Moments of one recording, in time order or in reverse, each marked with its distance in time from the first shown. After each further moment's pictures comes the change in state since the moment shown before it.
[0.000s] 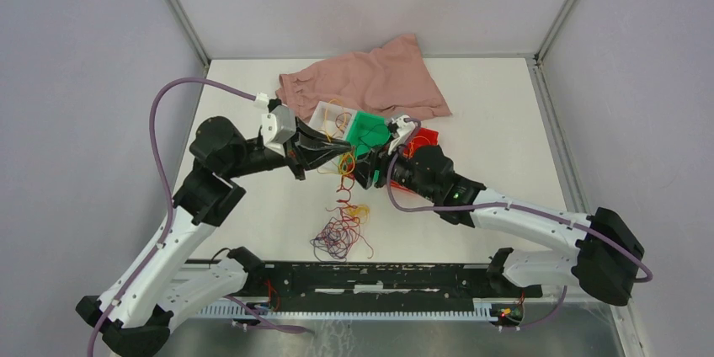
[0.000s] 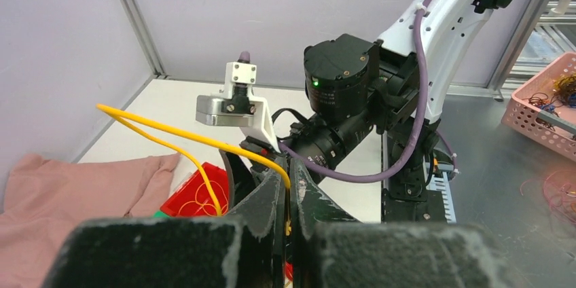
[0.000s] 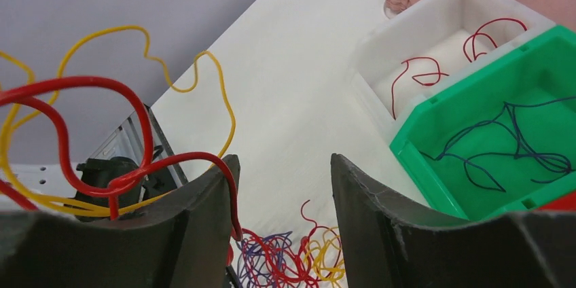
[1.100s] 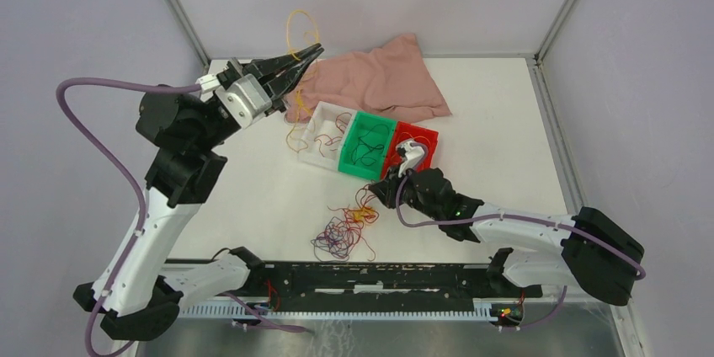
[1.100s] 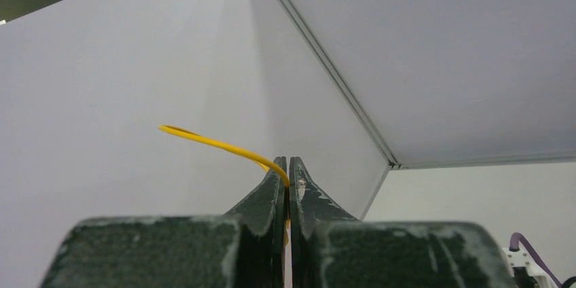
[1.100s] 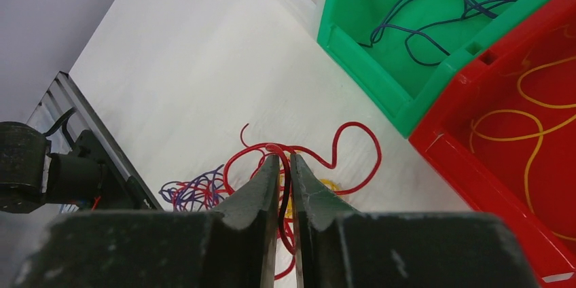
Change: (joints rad) left arm 0.000 0.172 0.443 0.069 -0.288 0.489; right arm 0.000 0.018 -0.263 0.094 0.106 0.096
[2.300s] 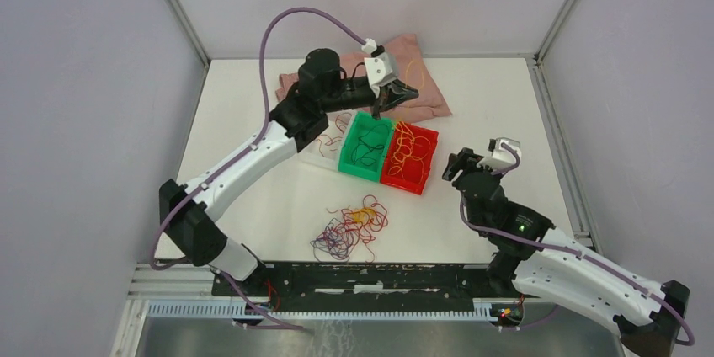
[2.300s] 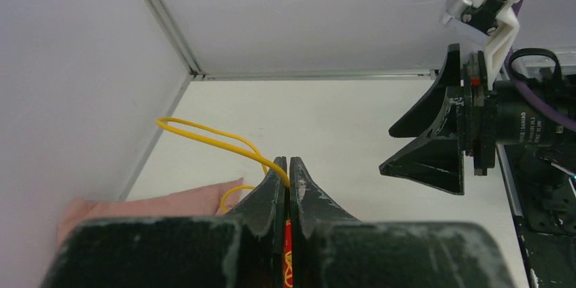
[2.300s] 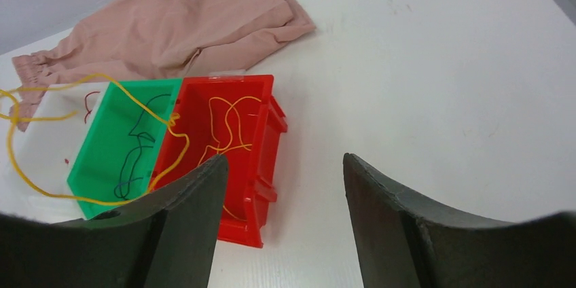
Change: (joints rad) left arm -0.110 0.499 -0.018 0.045 0.175 -0.241; right arm -0.054 -0.549 0.099 -0.742 0.849 0.105
